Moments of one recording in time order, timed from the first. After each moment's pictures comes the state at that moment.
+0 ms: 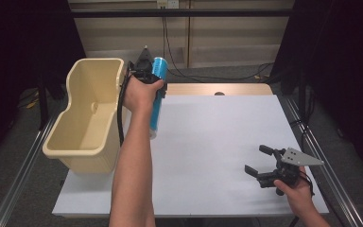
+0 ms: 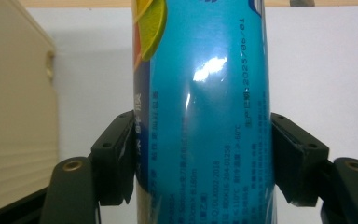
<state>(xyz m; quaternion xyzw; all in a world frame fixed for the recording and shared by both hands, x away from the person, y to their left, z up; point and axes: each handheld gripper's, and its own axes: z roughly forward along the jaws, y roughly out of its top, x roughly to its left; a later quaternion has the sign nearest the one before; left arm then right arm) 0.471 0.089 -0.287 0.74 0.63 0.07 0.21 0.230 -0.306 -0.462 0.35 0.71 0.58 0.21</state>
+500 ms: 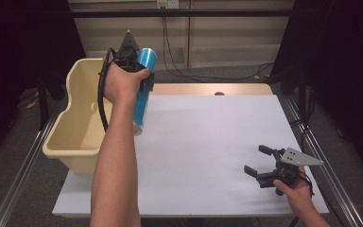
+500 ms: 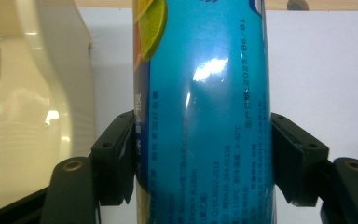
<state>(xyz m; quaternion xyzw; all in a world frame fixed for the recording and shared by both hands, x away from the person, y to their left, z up) 0.450 0.121 -0.233 0.74 0.64 0.06 0.20 0.230 -0.305 -0.462 0.34 0.71 0.58 0.21</state>
